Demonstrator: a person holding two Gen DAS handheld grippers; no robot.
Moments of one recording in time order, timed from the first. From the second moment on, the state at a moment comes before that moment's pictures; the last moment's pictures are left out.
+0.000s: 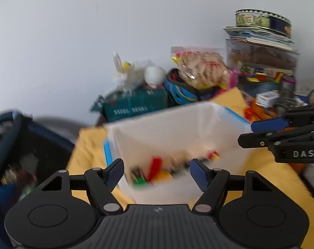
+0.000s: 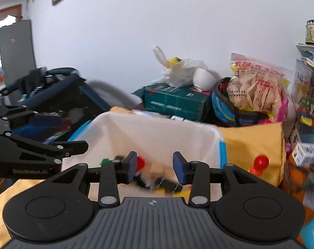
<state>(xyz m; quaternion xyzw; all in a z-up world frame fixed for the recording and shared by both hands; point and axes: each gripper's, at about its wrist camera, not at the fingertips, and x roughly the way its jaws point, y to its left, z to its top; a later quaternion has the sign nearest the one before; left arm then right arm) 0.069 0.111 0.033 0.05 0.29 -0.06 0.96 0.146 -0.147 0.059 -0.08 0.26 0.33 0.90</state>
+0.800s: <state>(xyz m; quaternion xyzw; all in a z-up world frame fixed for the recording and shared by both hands) 0.008 0.109 -0.064 0.05 0.39 -0.10 0.91 0.133 -0.095 -0.064 -0.15 0.40 0.33 0.84</state>
